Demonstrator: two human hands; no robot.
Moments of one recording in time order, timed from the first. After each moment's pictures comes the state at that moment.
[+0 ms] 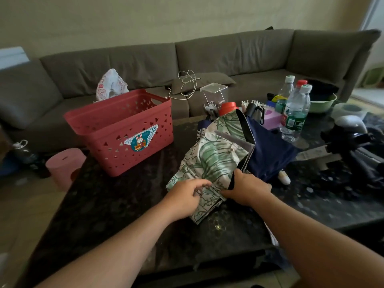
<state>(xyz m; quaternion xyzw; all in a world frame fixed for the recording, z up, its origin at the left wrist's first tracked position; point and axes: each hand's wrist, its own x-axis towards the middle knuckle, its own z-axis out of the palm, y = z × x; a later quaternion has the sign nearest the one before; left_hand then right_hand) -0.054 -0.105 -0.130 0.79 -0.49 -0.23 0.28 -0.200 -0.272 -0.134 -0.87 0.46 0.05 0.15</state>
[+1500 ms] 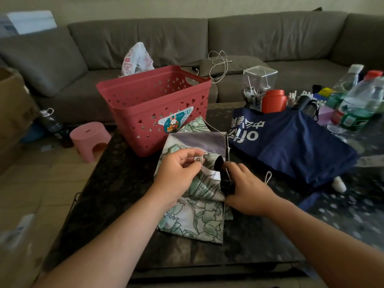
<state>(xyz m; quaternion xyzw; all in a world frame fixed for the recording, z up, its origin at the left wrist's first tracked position) 0.000 -0.038 -0.099 0.70 -0.28 -0.18 0.63 -0.134 -0.205 -0.139 -0.95 0.22 -0.01 0.23</state>
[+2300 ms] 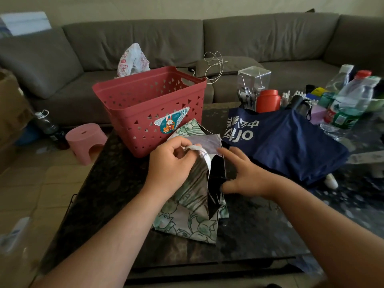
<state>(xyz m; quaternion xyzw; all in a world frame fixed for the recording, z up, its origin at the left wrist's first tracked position) 0.005 -0.037 -0.084 0.74 -0.34 -0.01 0.59 -0.133 -0.218 -0.102 -0.90 0.19 0.00 0.39</state>
